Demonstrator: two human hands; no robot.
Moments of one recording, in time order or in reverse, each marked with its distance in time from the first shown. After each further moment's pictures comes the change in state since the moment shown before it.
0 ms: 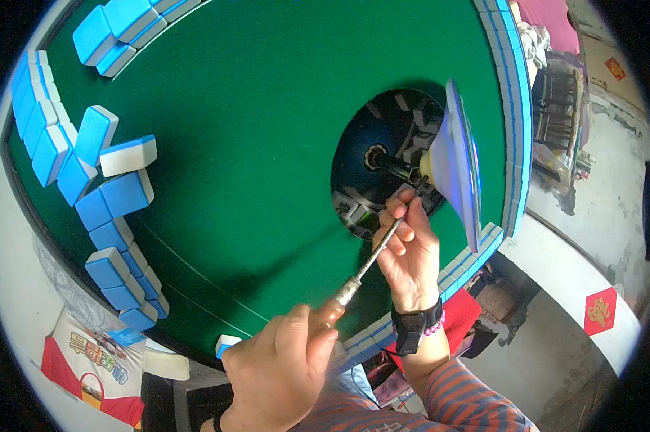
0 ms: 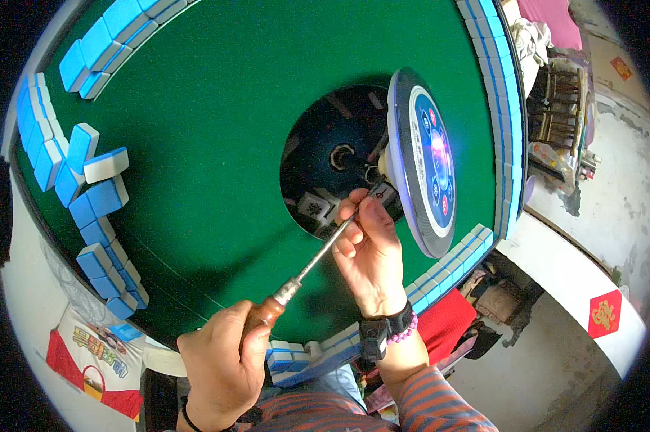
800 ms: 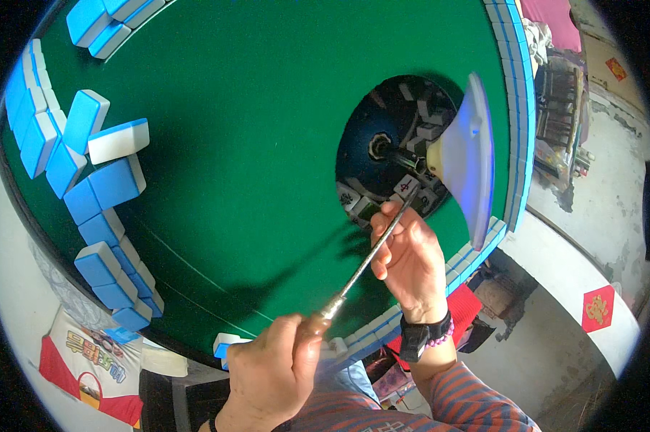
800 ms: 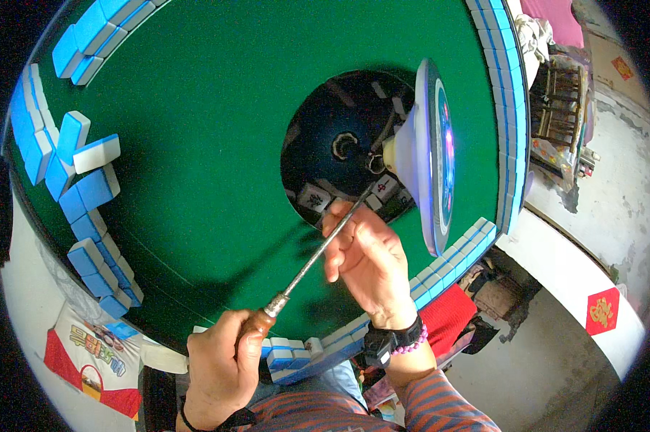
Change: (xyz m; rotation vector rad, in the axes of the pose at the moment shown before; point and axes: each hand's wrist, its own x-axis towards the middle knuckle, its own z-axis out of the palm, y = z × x) left_hand -0.010 -0.012 0.006 -0.283 -0.099 -0.214; right_hand -0.026 0.001 -0.001 -0.356 -0.021 0.062
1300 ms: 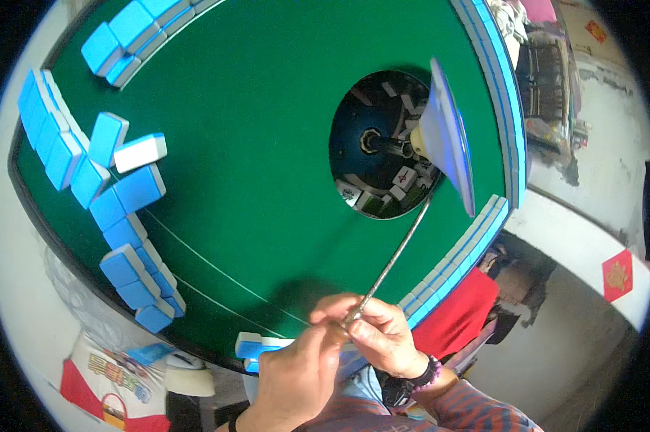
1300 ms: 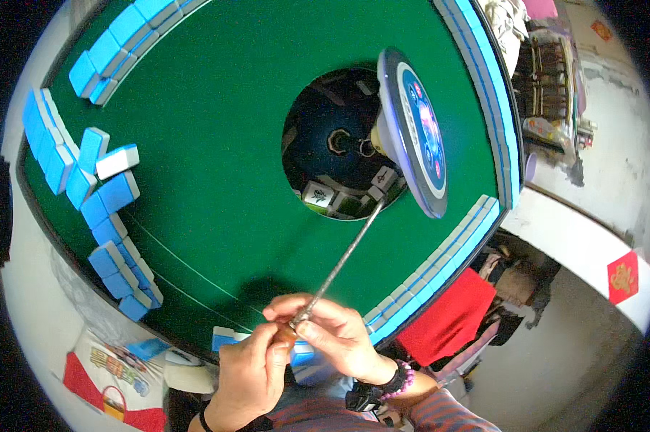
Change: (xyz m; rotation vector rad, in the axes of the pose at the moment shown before) left_hand -0.025 -0.027 0.011 0.041 -0.075 0.220; right_hand -0.091 0.055 0.049 -0.236 -0.088 0.134
